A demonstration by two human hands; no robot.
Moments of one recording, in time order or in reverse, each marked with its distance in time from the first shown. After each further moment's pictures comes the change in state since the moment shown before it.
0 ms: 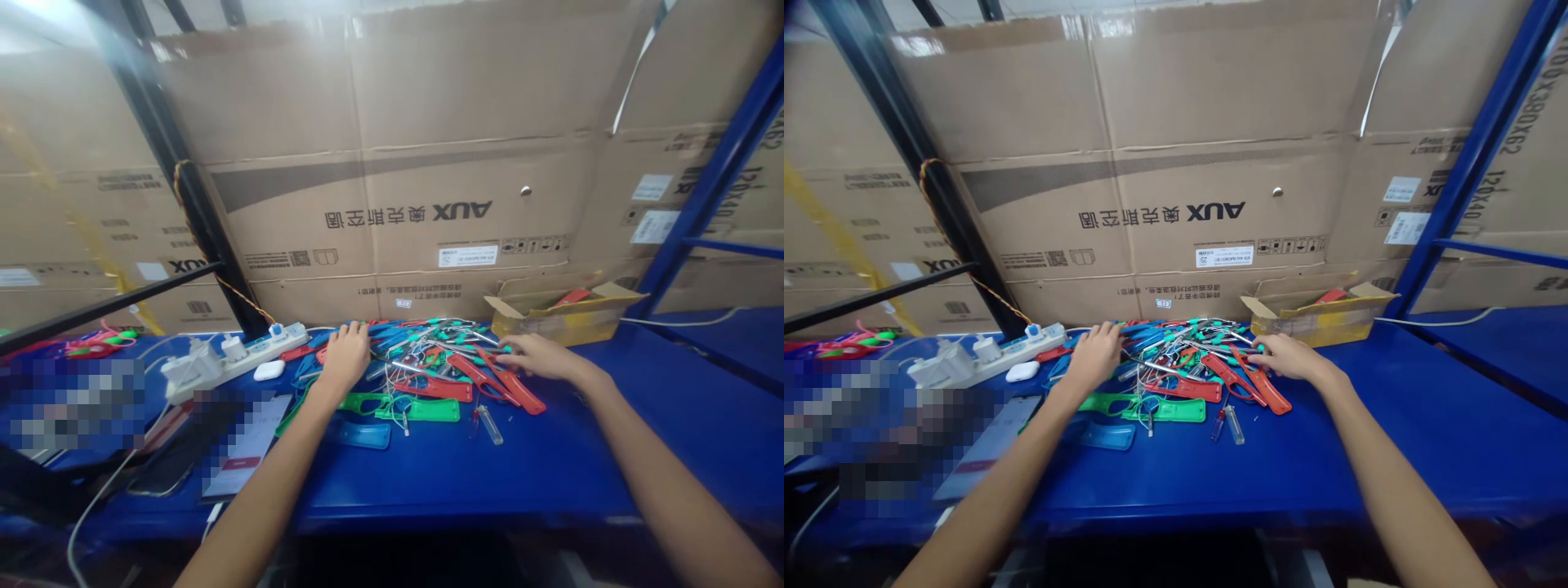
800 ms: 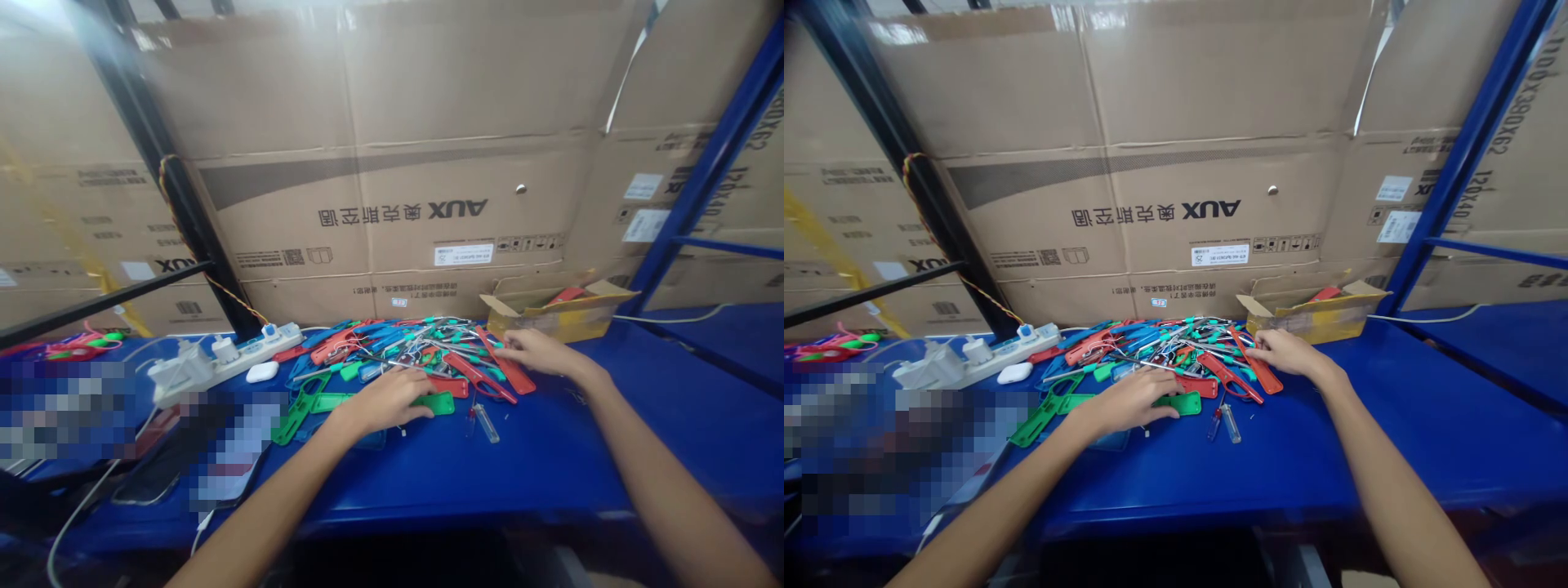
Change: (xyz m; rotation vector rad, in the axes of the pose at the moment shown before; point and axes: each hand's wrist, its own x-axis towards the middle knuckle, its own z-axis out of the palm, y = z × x) left_hand -0.029 0.059 0.001 -0.431 -0.121 0.808; right_hand 0.000 0.002 -0.004 -0.076 0.106 -0.003
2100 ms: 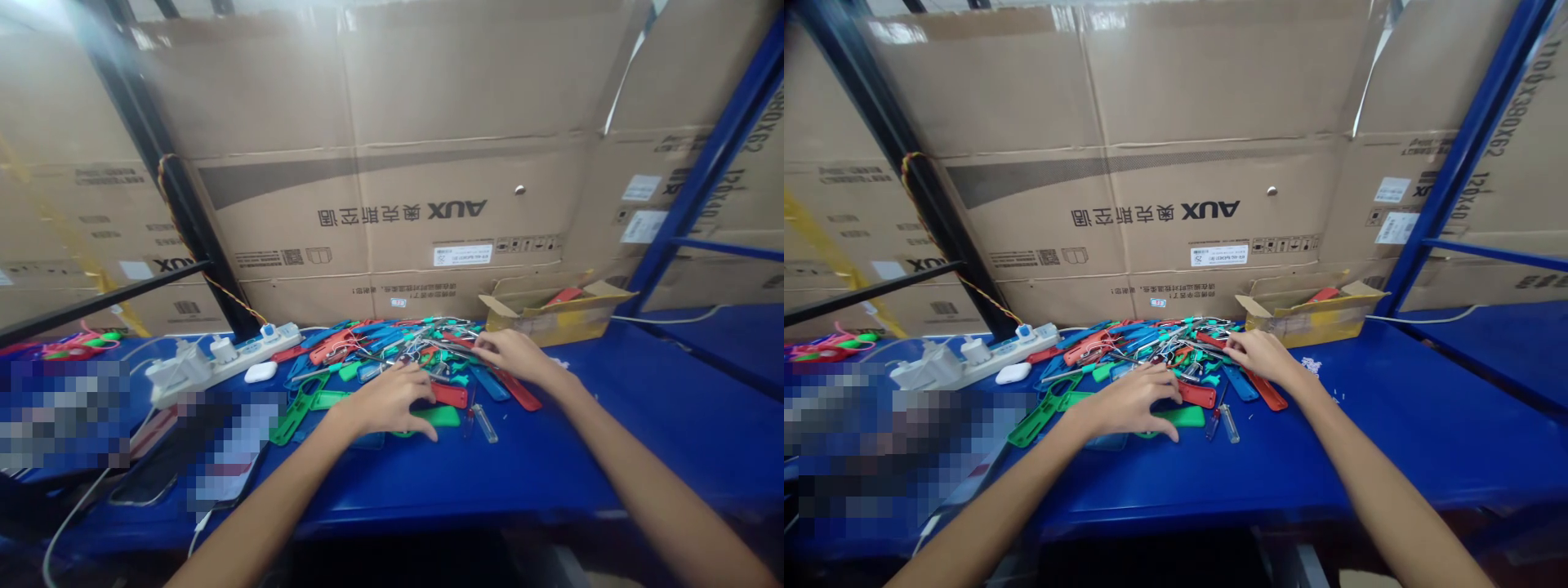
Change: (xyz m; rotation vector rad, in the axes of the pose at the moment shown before) left_hand 0.001 0.004 -0.010 -0.034 -0.013 0.045; right_hand 0.003 -0.047 0.011 -0.001 0.161 -0.121
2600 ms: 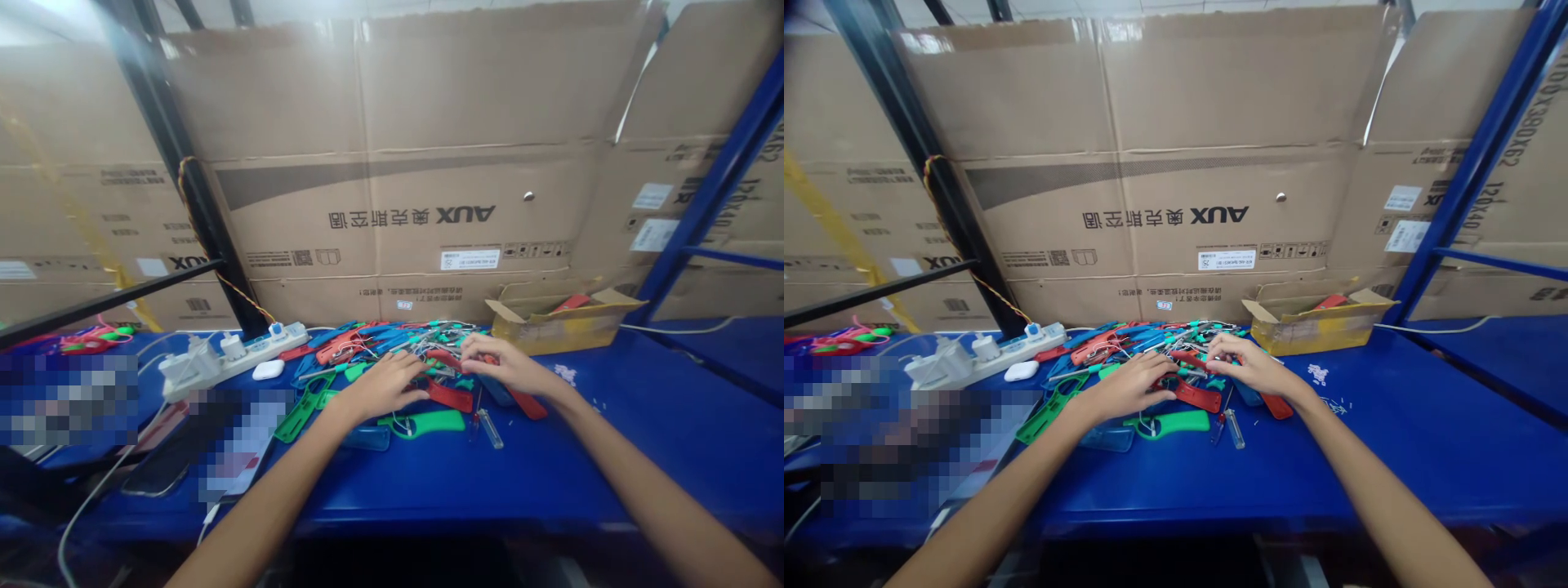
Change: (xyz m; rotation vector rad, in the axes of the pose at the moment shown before) left_hand -0.008 -0.018 -0.001 0.066 0.115 -0.139; right_hand -0.001 -0.028 0.004 0.476 -0.017 -0.357
